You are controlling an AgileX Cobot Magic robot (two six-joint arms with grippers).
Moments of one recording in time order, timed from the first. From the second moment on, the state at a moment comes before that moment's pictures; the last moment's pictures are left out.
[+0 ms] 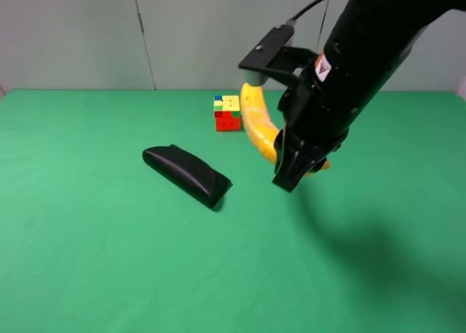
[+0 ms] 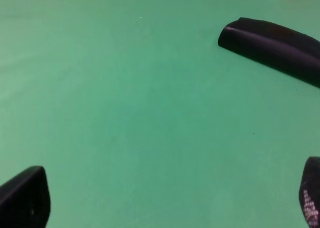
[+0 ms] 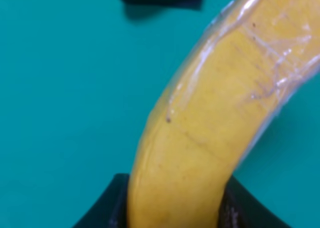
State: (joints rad) left arm -0.09 -0.01 -0.49 -0.02 1.06 0.01; right arm 0.83 1.51 -1.13 -0.03 0.94 -0.31
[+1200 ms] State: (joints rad) left arm -0.09 -0.01 -0.49 -0.02 1.06 0.01; right arm 0.98 1.51 -1.13 0.00 0.93 -0.56
